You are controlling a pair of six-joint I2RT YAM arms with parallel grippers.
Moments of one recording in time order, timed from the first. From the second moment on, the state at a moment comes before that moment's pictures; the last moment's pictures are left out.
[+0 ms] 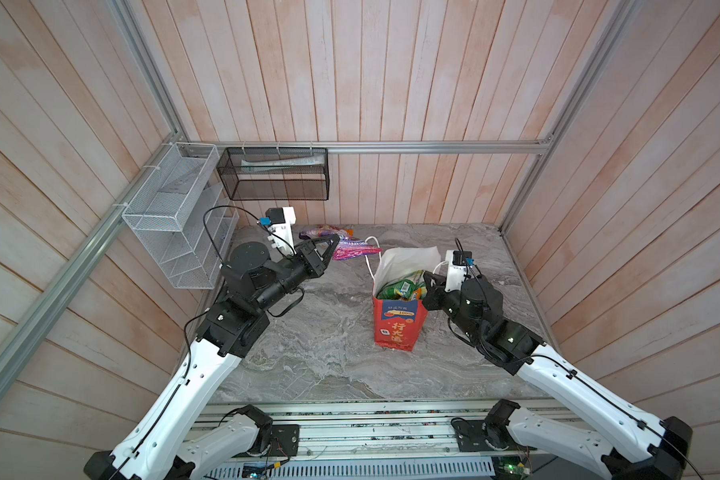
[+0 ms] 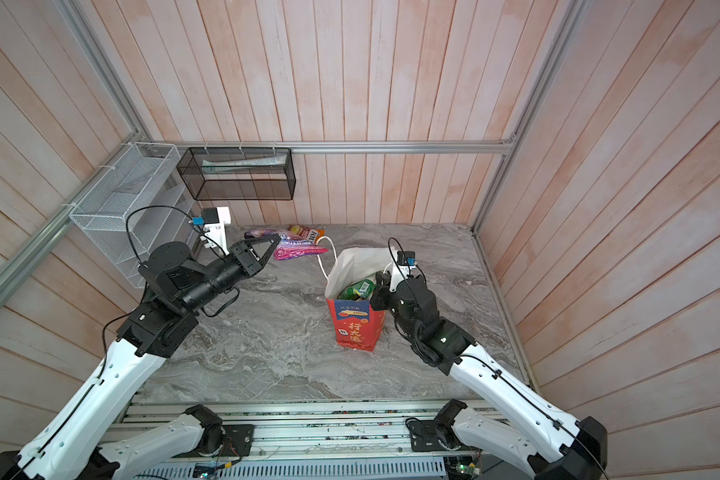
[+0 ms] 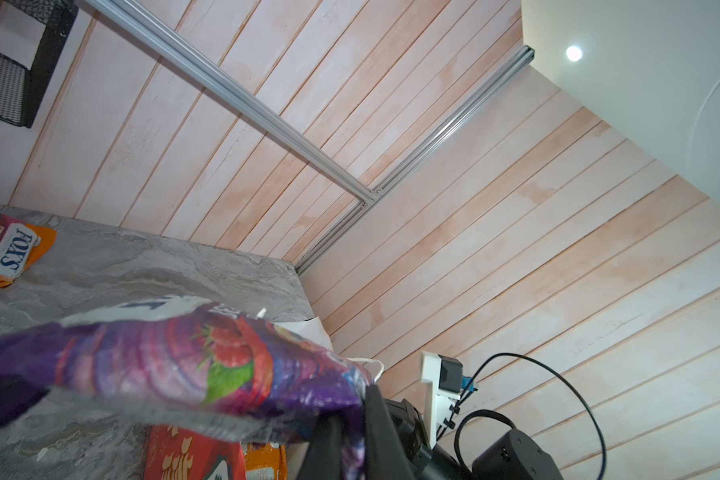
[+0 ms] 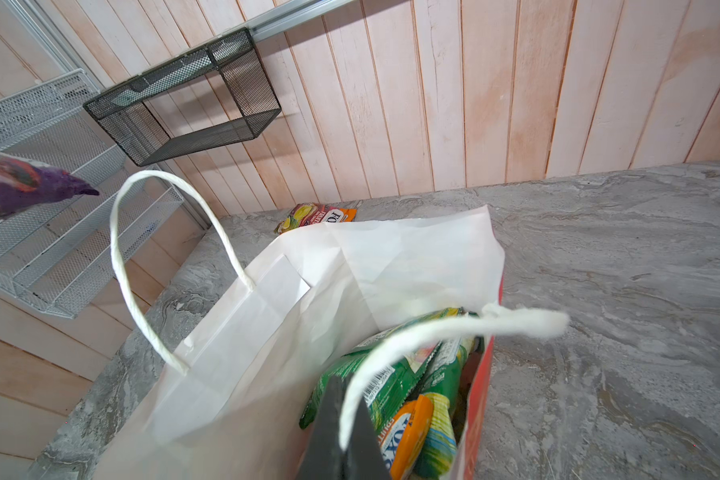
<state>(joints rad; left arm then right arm) -0.51 1.02 1.26 -0.21 0.27 -0.79 0.74 0.96 0.87 -0.16 0.31 0.44</state>
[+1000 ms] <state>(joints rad) -0.77 1.33 1.36 -0.16 0.32 -0.77 0.75 0.97 0.87 -0.16 0.33 0.44</state>
